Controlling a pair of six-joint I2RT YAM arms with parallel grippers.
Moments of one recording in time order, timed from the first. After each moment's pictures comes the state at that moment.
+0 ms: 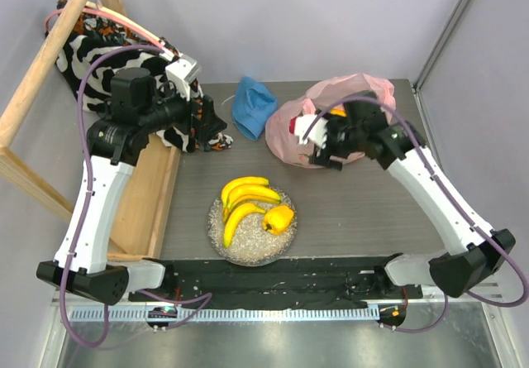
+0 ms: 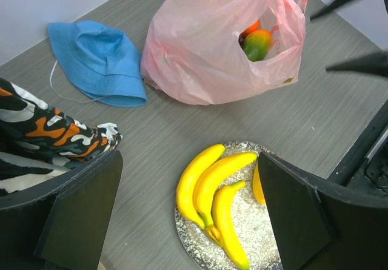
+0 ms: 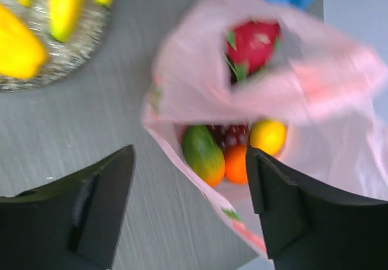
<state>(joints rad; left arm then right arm) -0.25 1.27 1.67 -0.80 0.51 0.11 0.54 1.31 1.45 -0.92 -0.28 -0.99</state>
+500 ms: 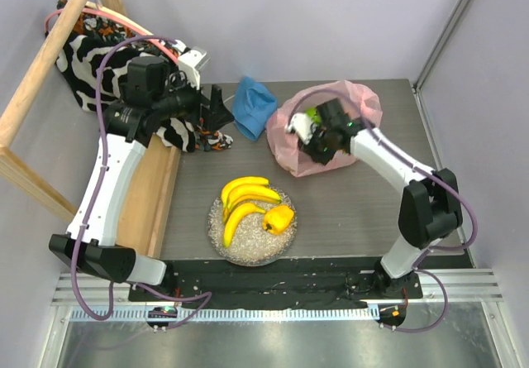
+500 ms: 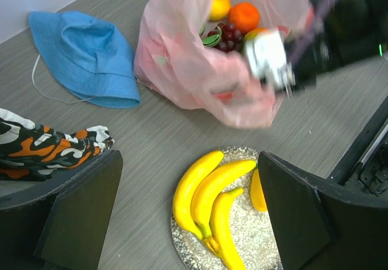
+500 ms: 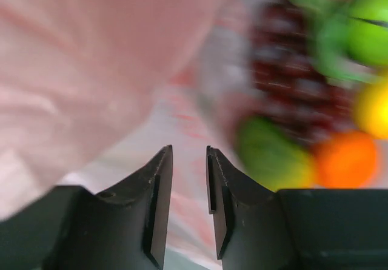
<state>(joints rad) -0.25 1.41 1.73 -0.79 0.55 0.08 0.39 1.68 1.38 -0.70 -0.18 -0.68</state>
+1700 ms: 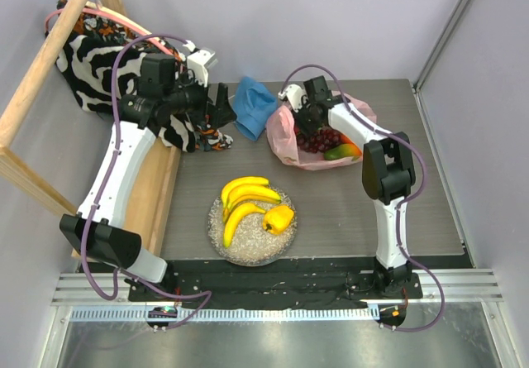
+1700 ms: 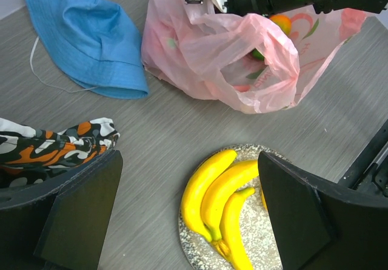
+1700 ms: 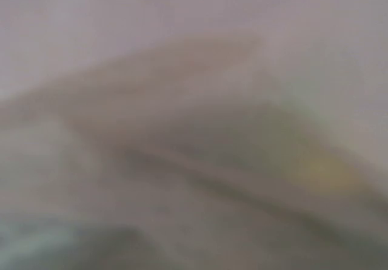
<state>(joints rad) -0.25 1.52 1.75 -0.78 0.52 0.09 0.36 2.16 1.81 -0.54 -0.07 -0.54</state>
